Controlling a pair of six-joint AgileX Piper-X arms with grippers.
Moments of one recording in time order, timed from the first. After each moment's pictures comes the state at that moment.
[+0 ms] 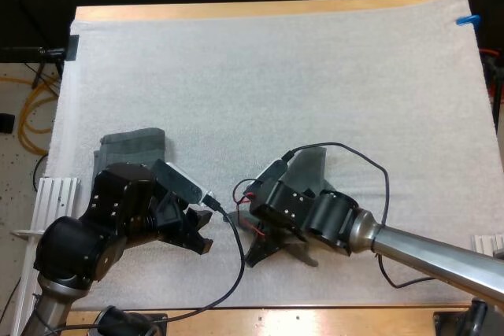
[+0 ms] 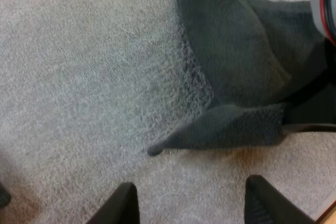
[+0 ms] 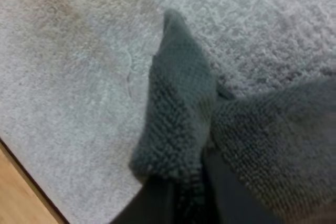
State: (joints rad) left arm -0.40 0.78 -0.91 1.20 0.27 -1.67; right arm 1.09 1.53 -1.11 0.79 -0.01 -1.60
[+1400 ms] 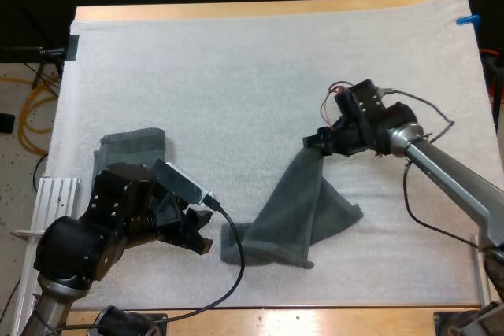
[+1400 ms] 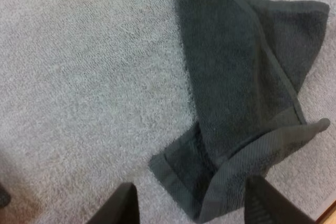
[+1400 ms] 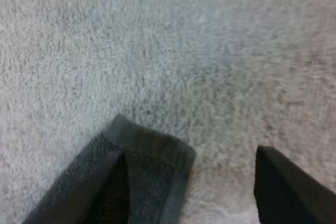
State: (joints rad) left arm -0.40 0.78 -0.91 1.20 0.27 -1.67; right arm 0.48 1.74 -1.13 0.64 -0.14 -1.53
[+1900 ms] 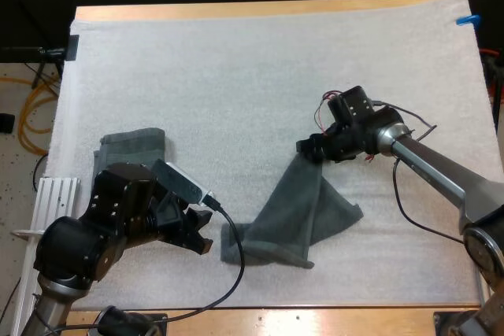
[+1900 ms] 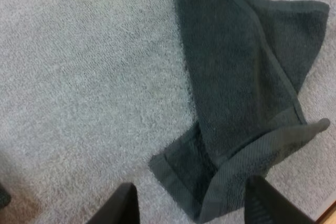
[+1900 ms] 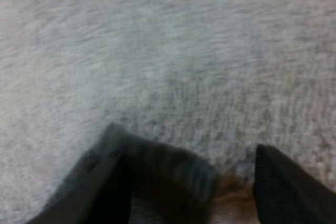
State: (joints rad) left arm -0.40 0.78 -0.91 1.20 0.27 -1.67; right arm 0.48 1.85 -1.13 0.58 -0.24 -1.48
